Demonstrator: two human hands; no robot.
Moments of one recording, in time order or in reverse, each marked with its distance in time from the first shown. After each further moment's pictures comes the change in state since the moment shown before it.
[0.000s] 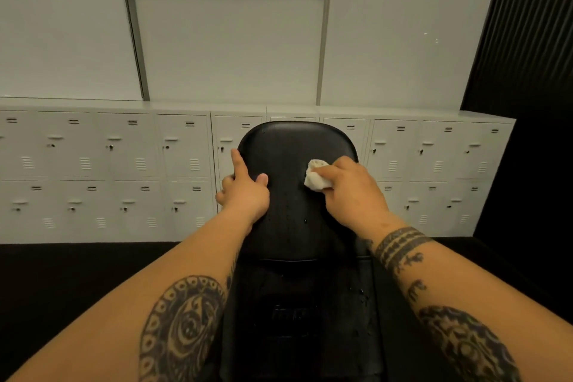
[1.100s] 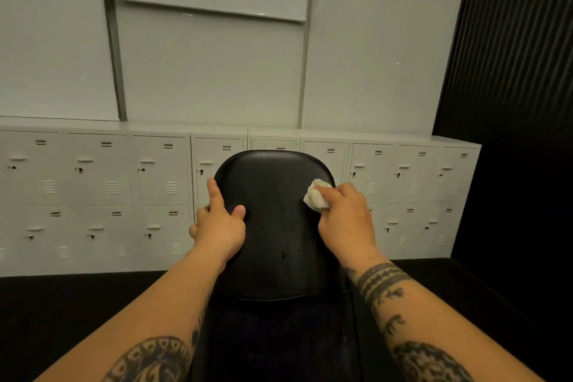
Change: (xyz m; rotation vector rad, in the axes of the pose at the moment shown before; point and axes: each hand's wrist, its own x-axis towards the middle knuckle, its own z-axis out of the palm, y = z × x) left_hand 0.002 0.000 0.001 -0.015 0.000 0.000; right_hand 0.001 0.020 0.003 0.044 0.188 0.194
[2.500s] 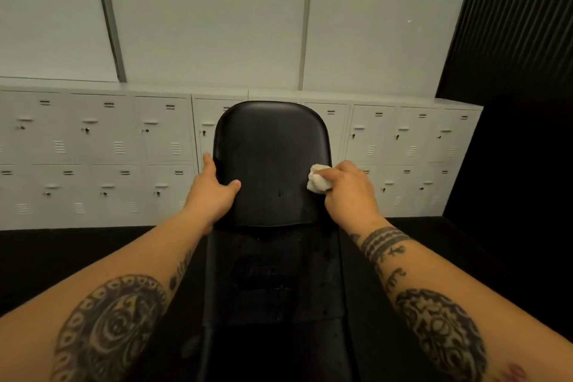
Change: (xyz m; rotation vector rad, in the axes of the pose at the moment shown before) left_hand -0.037 -0.044 -0.020 -0.112 -0.120 0.107; right_hand -0.061 0.013 -0.031 -0.055 -0.215 -0.002
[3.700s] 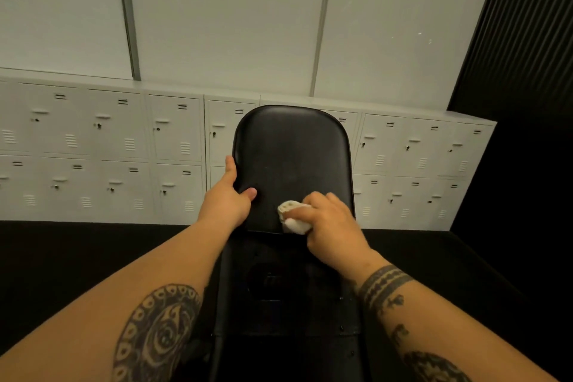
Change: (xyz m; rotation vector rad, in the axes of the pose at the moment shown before) left_hand 0.003 -0.009 -0.001 0.116 0.014 0.002; right_hand -0.032 -0.045 0.026 -0.039 -0.129 -0.415
